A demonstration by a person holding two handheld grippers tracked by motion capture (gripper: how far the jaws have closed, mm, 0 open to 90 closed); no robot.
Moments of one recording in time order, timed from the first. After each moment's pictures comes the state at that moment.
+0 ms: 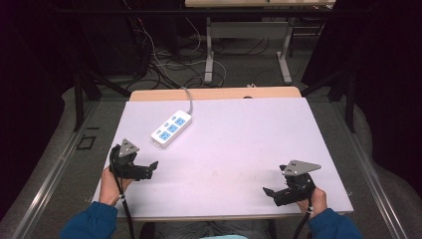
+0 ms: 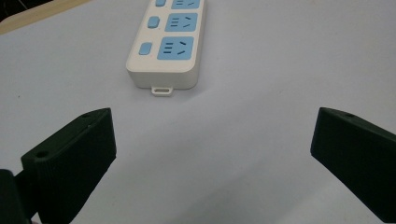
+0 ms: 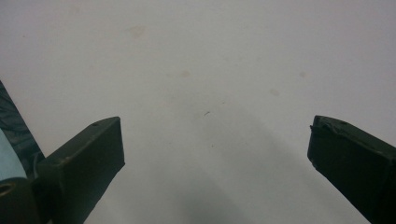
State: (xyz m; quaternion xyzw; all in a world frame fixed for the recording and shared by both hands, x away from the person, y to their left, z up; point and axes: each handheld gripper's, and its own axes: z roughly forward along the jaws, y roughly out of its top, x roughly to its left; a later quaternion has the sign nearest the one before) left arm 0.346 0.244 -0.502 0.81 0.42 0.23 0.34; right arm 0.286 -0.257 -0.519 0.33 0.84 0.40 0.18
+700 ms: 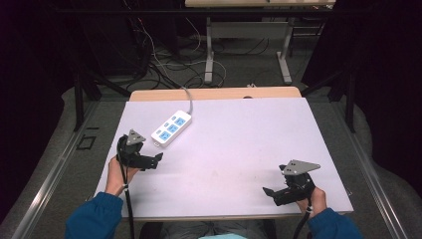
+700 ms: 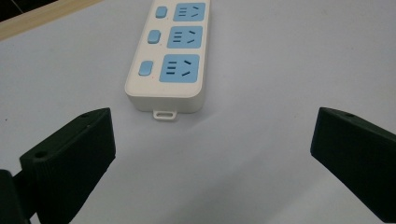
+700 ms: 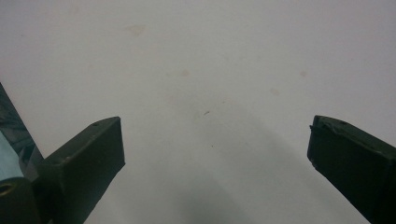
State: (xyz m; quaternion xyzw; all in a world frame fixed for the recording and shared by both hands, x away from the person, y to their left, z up) left arm 0.378 0.235 -0.502 0.81 0.41 0.22 0.34; right arm 0.288 -0.257 -0.520 0.33 0.84 0.39 0.17
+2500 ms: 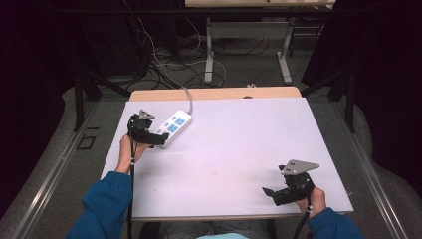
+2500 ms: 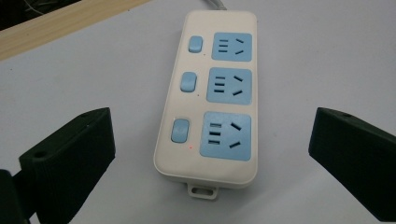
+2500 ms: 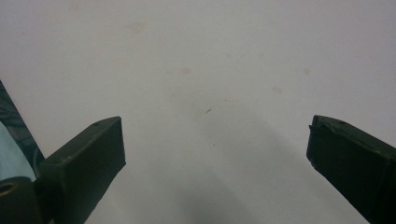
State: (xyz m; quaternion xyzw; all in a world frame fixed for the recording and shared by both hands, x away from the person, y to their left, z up) left arm 0.461 0.222 -0.505 0.81 0.44 0.22 0.32; right arm 0.289 -0.256 -0.521 0.33 0.84 0.39 0.17
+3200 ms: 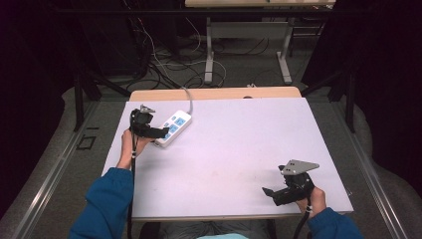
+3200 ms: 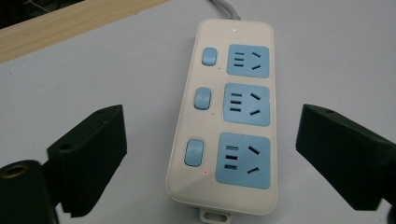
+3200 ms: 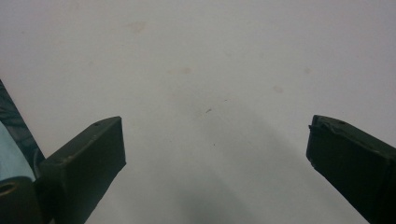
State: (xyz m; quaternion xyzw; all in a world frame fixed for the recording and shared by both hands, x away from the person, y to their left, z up) left arm 0.483 0.223 -0.505 0.81 0.45 0.21 0.32; right arm 0.289 -0.256 -0.521 0.33 0.84 0.39 0.17
